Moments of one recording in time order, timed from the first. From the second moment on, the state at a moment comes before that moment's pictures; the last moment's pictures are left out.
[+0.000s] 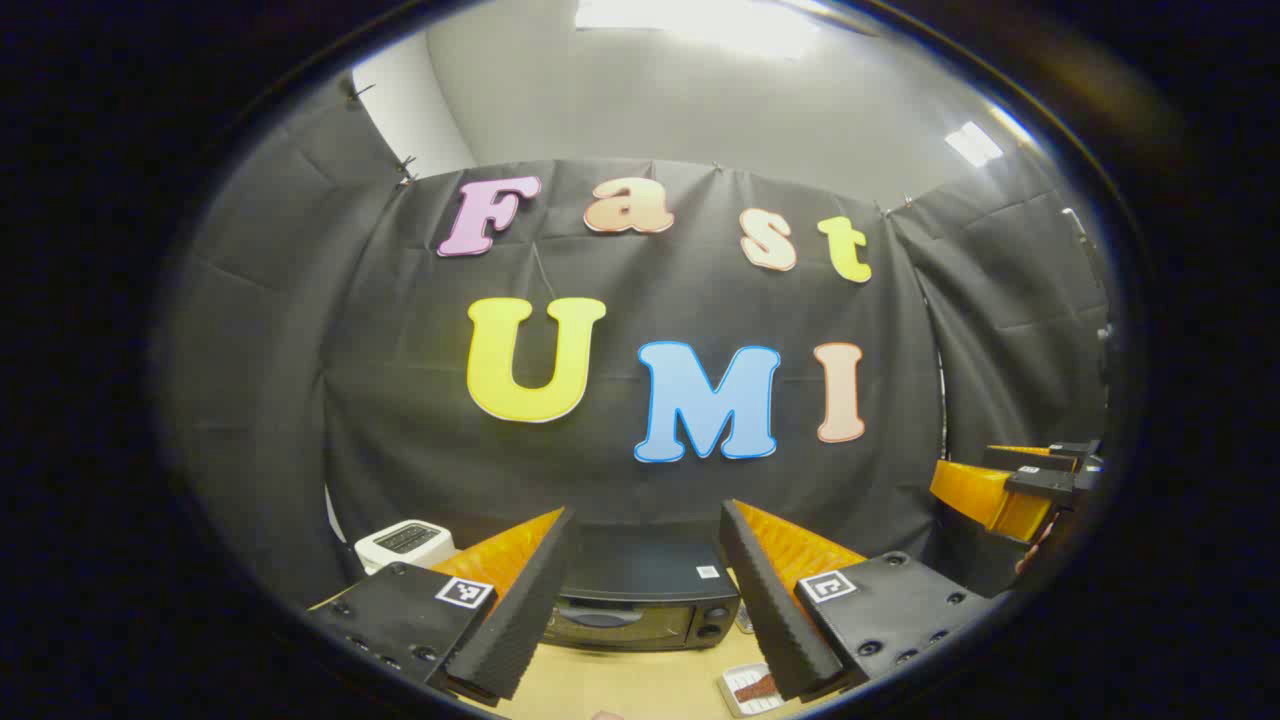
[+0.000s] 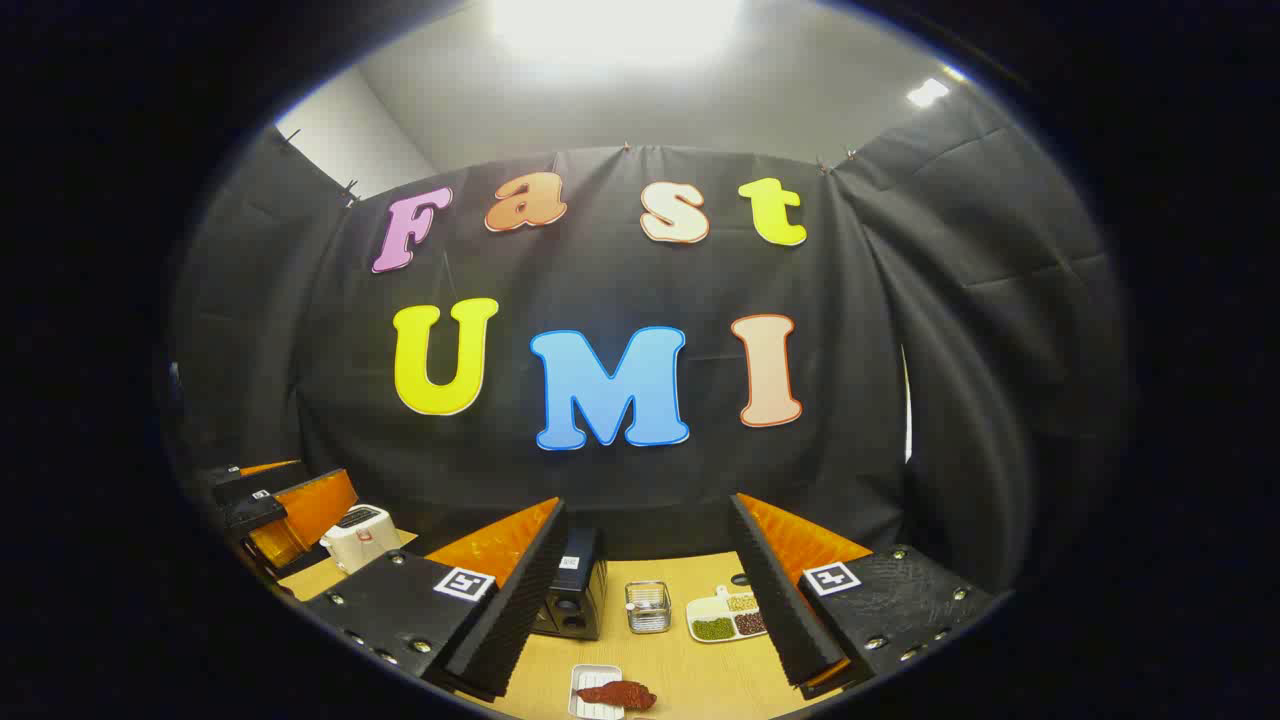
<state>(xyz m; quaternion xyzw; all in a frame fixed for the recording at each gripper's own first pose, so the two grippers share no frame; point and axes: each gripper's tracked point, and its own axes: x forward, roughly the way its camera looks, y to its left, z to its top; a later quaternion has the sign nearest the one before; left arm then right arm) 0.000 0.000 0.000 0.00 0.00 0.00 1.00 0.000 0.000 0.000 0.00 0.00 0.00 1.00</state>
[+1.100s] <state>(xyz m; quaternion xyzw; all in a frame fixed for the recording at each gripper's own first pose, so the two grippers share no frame) 0.048 0.017 -0.056 0.01 0.05 0.01 1.00 0.017 -0.011 -0.017 0.01 0.00 -0.01 1.00</state>
